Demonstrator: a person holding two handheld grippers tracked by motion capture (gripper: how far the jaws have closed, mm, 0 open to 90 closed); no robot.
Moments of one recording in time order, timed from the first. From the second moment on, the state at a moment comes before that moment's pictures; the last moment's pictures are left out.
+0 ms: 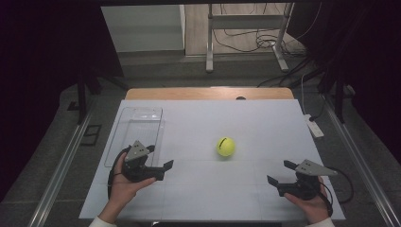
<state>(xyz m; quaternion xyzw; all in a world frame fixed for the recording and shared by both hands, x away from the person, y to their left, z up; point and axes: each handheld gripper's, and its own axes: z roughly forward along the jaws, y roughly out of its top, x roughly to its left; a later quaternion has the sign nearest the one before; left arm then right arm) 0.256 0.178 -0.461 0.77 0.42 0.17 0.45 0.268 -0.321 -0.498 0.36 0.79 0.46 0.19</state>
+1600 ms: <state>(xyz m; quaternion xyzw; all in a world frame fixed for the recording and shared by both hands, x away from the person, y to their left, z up) 0.283 0.141 -0.451 0.80 0.39 0.14 0.44 0.269 -0.322 -0.501 0.36 0.79 0.45 0.19</state>
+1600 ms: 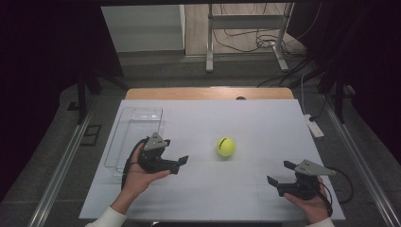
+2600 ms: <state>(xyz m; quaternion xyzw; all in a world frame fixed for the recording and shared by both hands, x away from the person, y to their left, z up) 0.301 0.113 -0.446 0.81 0.37 0.13 0.43 0.270 -0.322 -0.502 0.36 0.79 0.45 0.19</state>
